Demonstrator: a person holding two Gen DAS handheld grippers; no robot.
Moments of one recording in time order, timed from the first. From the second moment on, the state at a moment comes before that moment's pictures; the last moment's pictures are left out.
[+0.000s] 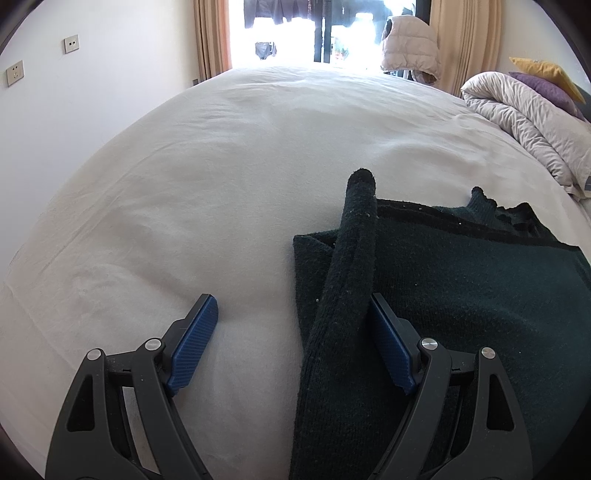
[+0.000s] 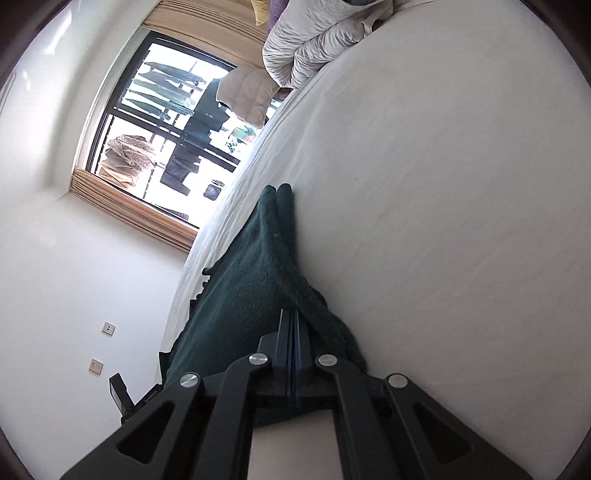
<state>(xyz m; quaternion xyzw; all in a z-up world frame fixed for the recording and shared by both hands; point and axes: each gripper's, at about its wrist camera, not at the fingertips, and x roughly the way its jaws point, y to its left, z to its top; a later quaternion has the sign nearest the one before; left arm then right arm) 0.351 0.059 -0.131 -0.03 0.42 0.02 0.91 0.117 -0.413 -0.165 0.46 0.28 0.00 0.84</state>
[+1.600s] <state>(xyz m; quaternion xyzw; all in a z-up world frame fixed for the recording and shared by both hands) 0.108 0.130 -0.118 -0.32 0.34 -0.14 0.88 0.322 -0.031 -0.050 0.05 0.45 0.15 0.88</state>
